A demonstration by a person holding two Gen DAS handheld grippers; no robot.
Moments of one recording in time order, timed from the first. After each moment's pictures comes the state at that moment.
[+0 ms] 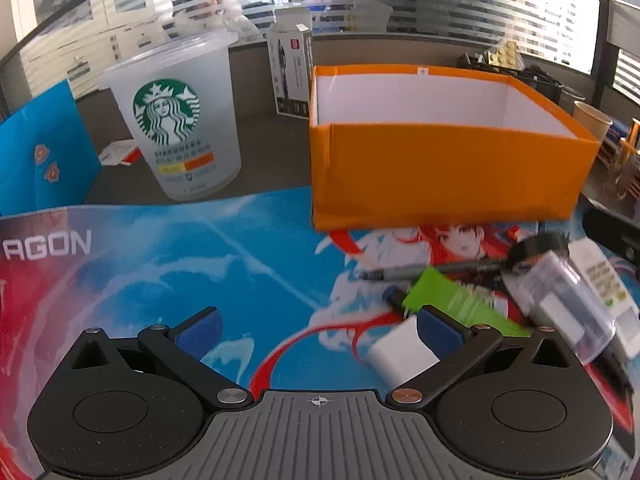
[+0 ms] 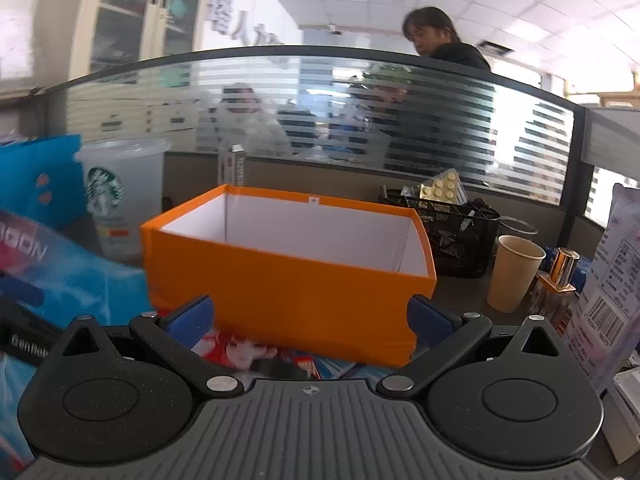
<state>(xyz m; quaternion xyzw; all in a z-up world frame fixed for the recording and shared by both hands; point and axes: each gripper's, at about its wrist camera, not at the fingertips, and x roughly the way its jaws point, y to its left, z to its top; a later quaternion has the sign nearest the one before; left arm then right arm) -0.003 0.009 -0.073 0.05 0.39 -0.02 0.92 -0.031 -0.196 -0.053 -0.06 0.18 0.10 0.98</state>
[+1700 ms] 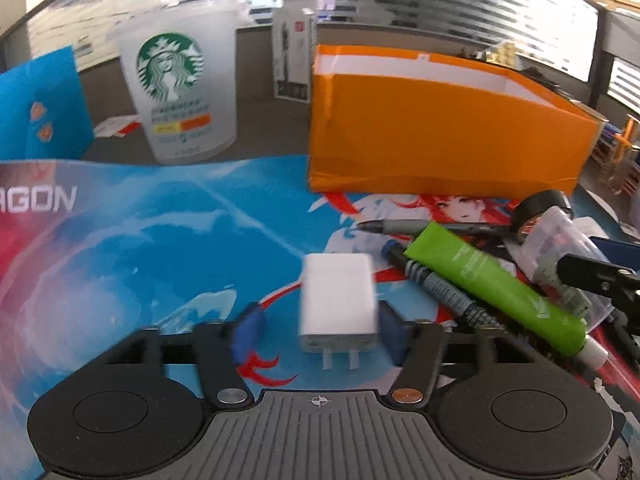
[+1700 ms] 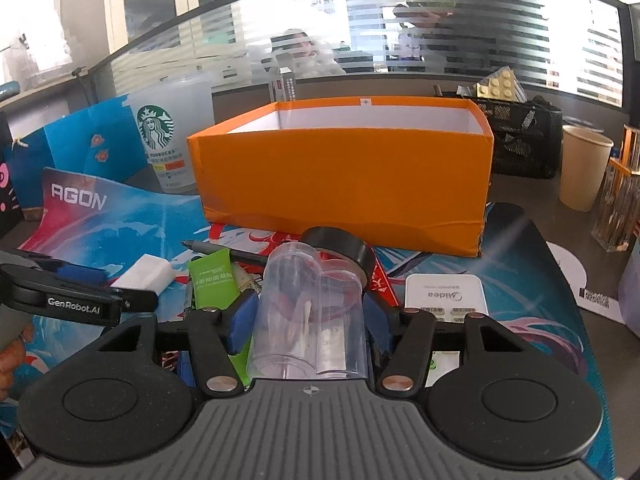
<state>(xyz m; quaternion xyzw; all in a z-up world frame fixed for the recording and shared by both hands) -0.019 0.018 -0.116 0.02 0.37 -0.03 0.93 -0.027 -0.217 -0.107 0.03 0.27 0.21 0.94</state>
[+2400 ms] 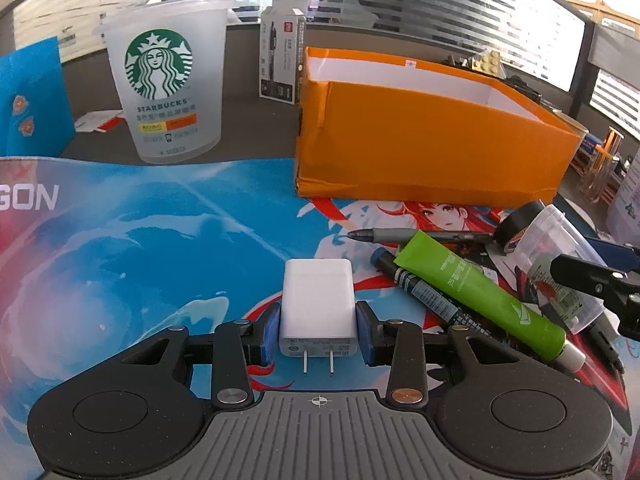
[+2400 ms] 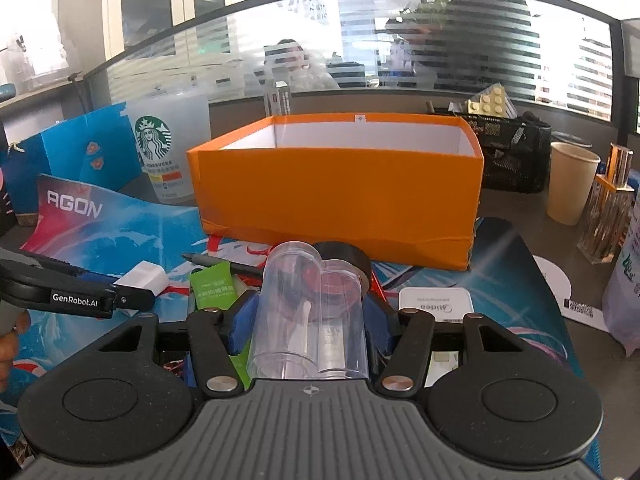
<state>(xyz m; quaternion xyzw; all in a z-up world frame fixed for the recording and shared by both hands) -0.016 0.032 -0.108 -0.01 0.37 -0.07 0.93 -0.038 -0.210 -0.096 0.01 0.25 0.19 0.95</state>
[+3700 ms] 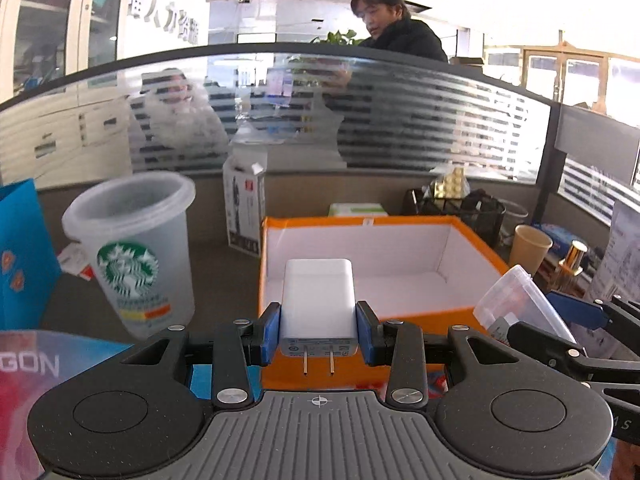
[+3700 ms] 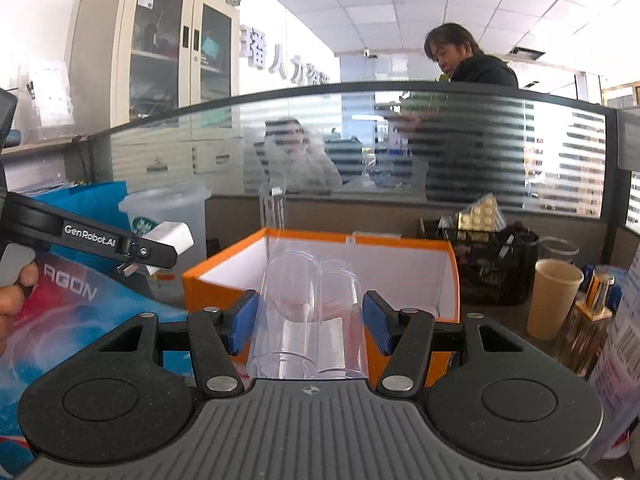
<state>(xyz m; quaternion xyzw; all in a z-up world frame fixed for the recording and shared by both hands) 0.027 -0.001 0.013 0.01 0.25 -0.10 0.96 -0.023 -0.219 -0.022 0.00 0.12 0.18 0.98</state>
